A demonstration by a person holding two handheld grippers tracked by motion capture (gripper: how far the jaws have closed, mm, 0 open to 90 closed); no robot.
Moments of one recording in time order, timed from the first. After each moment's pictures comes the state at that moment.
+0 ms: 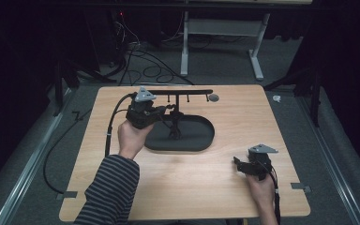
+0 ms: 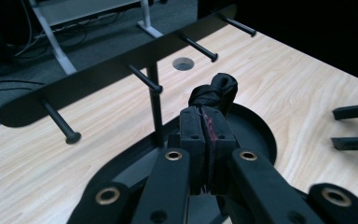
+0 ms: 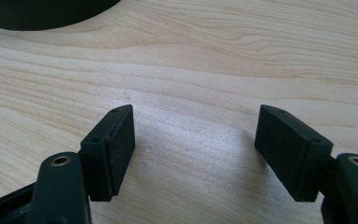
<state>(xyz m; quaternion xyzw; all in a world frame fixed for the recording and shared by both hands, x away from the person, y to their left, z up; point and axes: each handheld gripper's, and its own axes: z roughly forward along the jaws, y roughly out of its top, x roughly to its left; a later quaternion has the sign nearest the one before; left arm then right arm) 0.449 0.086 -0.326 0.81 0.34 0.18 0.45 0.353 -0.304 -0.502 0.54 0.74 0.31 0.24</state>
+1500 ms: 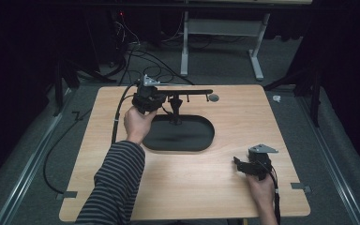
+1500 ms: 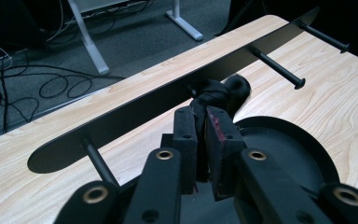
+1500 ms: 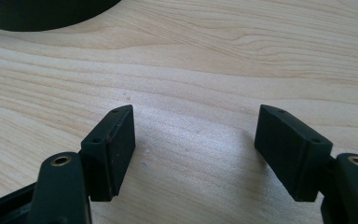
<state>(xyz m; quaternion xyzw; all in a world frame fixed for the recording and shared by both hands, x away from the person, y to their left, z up) 0.502 0.074 -0.335 0.80 0.38 0.20 0.41 0.353 -0.304 -0.502 0.54 0.74 0.31 0.24</state>
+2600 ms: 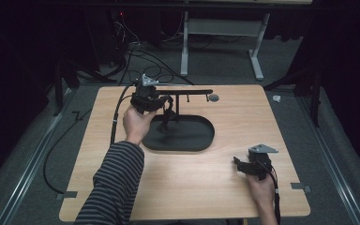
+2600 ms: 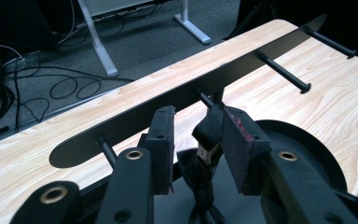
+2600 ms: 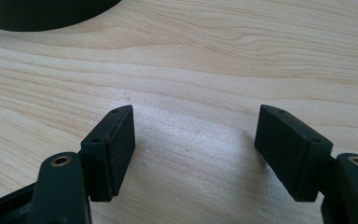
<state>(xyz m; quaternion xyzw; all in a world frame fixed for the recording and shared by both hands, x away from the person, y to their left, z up) 0.497 0.077 -0.330 0.80 0.39 0.22 0.41 0.353 -0.304 -0.502 0.54 0.74 0.31 0.24</state>
